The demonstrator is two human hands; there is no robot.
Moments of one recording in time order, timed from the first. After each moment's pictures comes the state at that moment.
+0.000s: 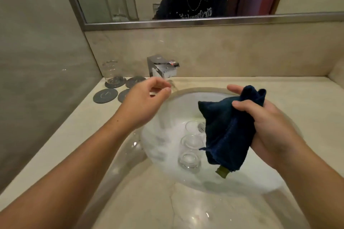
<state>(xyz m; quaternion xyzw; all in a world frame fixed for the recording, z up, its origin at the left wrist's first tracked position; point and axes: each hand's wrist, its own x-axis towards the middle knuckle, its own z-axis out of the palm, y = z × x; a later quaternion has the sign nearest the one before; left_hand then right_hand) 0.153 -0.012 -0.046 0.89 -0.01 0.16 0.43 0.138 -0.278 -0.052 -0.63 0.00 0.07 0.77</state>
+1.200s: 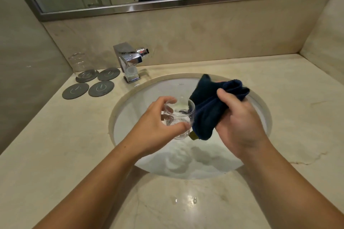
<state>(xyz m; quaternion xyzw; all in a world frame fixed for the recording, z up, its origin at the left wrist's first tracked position) 0.123 -0.103 -0.105 0.89 -0.02 -0.01 0.45 0.147 -0.305 -0.107 -0.49 0.00 0.03 0.87</state>
